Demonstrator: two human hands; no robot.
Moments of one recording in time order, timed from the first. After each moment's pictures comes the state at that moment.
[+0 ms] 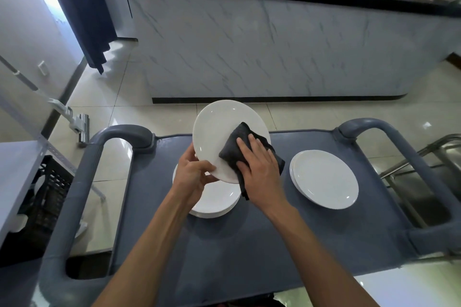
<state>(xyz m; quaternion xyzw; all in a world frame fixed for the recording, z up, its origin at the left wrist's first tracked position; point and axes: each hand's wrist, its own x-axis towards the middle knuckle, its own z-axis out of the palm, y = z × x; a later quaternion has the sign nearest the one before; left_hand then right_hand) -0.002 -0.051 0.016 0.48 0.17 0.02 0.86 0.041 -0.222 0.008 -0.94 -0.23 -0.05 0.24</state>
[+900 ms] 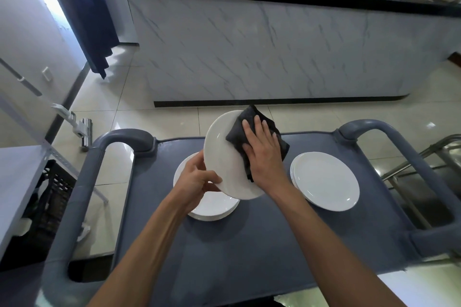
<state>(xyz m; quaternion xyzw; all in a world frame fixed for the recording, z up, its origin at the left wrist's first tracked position) -0.008 -0.052 0.022 0.54 0.10 -0.05 0.83 0.083 -0.222 0.023 -0.93 -0.24 -0.08 0.26</state>
